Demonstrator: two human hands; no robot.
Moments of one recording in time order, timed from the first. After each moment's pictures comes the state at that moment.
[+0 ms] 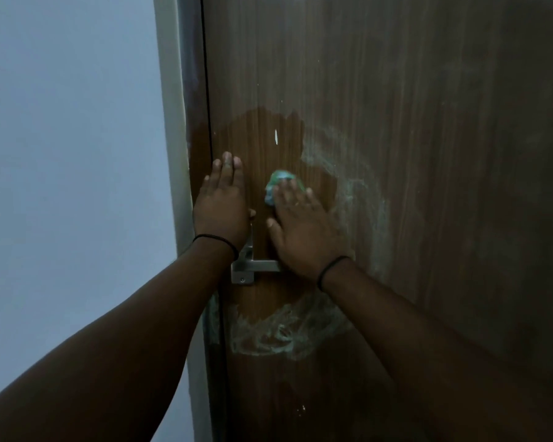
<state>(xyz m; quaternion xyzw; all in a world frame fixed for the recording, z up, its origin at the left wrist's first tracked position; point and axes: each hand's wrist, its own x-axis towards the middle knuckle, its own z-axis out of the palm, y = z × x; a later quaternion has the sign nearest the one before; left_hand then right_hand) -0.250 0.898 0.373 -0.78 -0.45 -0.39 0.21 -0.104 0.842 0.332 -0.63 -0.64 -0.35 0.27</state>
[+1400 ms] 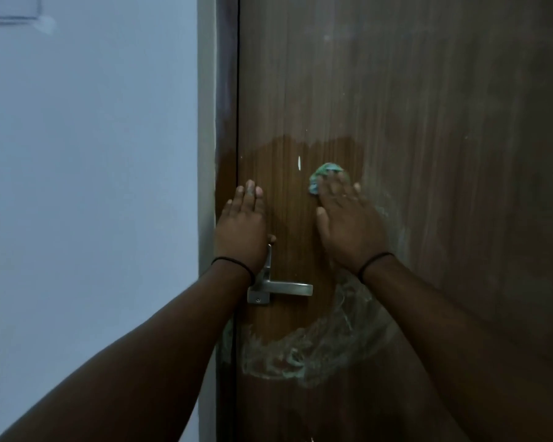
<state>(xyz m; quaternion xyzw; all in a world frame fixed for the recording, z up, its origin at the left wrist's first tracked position) -0.253 0.891 0.371 -0.78 -0.47 -0.35 0.21 -0.065 0.834 0.380 -0.63 -0.60 -0.40 0.28</state>
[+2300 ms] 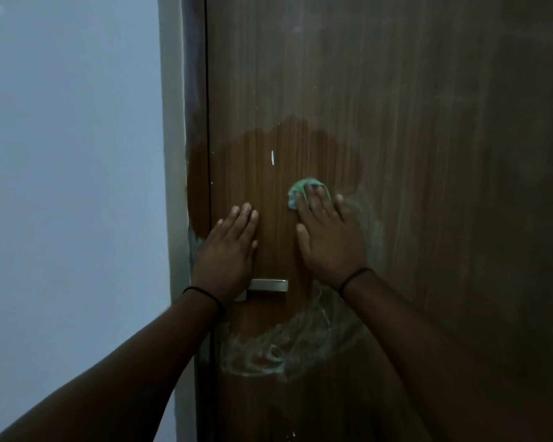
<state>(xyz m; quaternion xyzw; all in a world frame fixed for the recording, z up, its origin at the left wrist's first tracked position) -0.247 0.905 0.321 -0.83 -0.35 -0.39 0.21 -0.051 0.829 0.346 -0.63 -0.60 -0.43 0.24</state>
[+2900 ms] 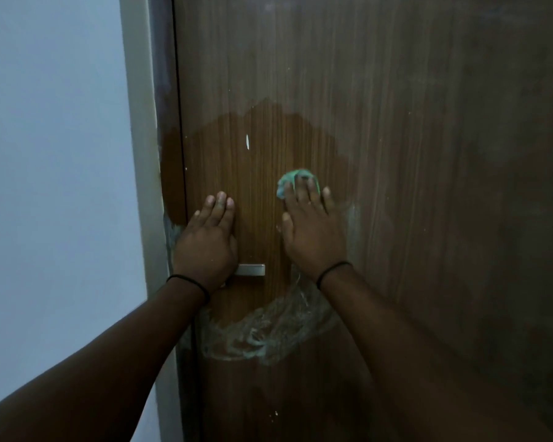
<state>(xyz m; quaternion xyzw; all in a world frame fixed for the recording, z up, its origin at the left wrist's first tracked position) -0.239 0.895 0.318 -0.81 -0.39 -0.40 0.20 -0.049 0.826 0.331 -0.65 -0.57 -0.40 0.30</state>
